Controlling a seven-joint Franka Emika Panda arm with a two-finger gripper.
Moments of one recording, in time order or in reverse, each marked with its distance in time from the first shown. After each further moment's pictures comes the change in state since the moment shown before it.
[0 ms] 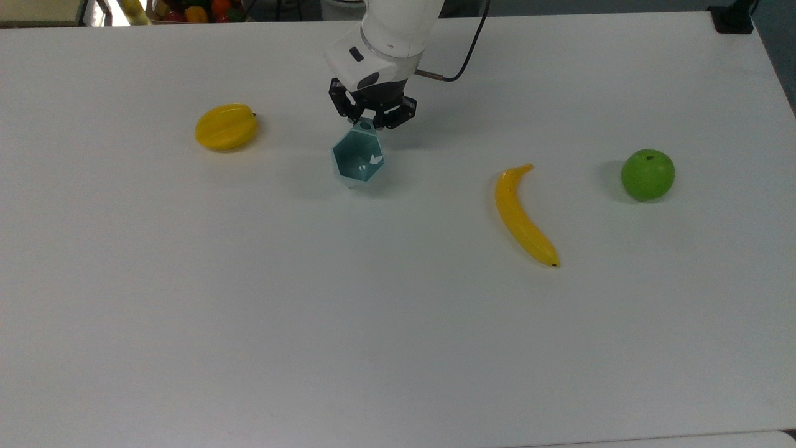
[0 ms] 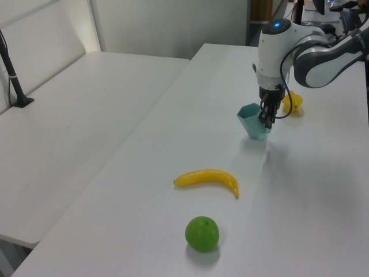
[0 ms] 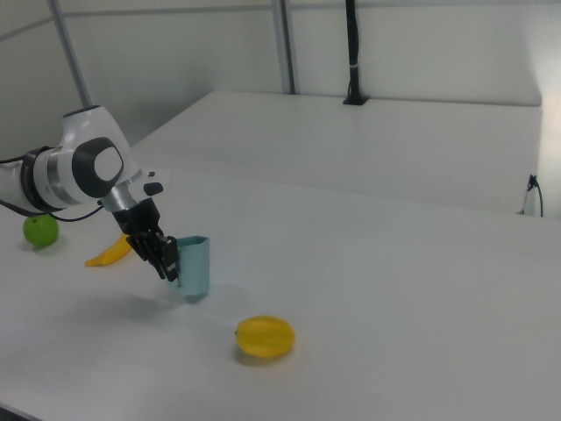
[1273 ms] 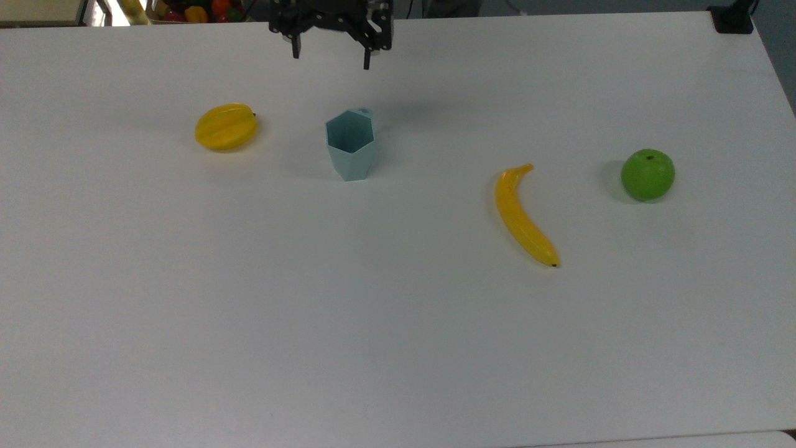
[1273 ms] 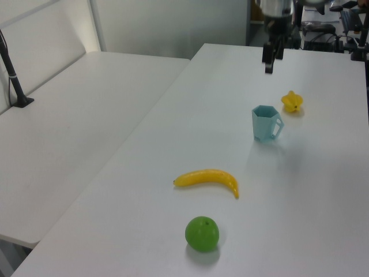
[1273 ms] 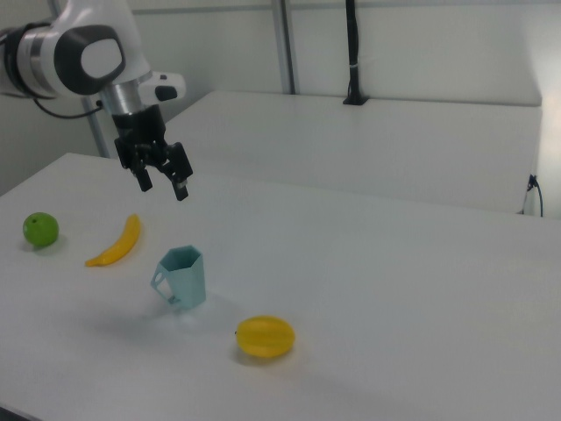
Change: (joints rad) arm -0.037 -0.098 -0.094 0.353 0.234 -0.401 -0.330
